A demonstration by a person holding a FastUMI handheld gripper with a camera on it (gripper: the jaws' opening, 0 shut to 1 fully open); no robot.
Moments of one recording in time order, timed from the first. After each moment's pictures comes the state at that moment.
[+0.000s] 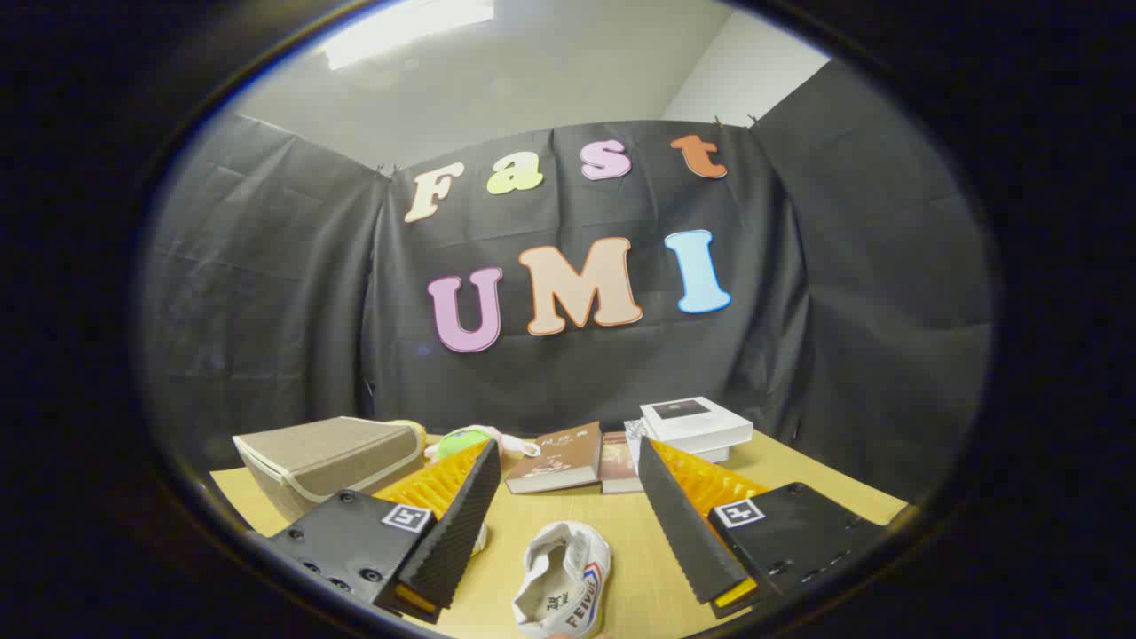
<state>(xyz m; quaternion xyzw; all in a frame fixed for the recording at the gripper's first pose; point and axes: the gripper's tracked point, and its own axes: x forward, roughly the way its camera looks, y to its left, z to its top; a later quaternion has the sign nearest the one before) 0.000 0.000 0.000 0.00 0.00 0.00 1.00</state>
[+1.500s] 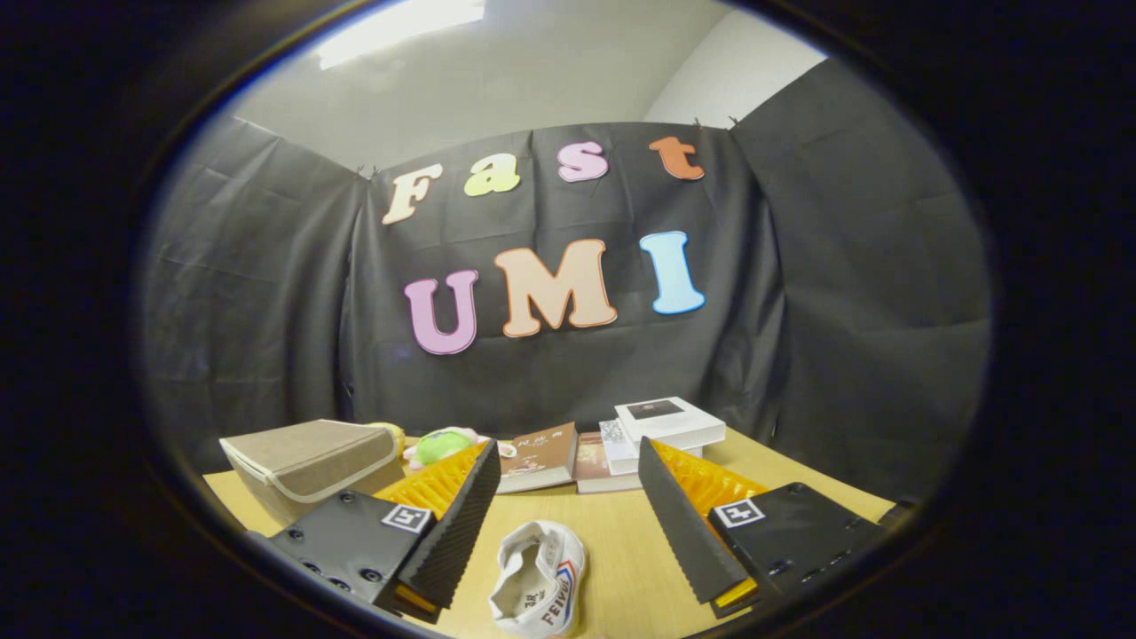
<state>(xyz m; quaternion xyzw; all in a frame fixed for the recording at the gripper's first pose) -0.006 -0.025 0.002 0.00 0.00 -0.03 1.00</state>
